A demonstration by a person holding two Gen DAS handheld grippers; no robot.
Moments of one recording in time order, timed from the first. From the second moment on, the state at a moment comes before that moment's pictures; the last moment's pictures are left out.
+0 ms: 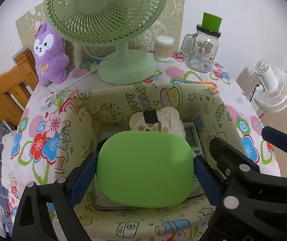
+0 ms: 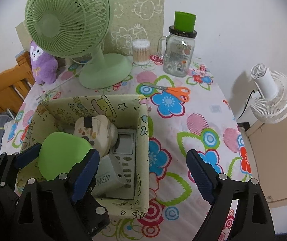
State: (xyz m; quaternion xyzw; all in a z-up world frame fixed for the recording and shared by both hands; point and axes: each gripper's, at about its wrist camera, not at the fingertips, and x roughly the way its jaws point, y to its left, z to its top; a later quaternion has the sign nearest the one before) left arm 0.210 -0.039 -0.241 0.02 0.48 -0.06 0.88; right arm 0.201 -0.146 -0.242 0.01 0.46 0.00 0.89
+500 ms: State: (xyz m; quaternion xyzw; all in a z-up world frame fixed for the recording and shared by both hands) left arm 0.217 -0.042 -0.257 0.04 0.49 -0.06 0.87; right arm 0.214 -0.144 -0.259 0.01 0.48 0.01 0.87
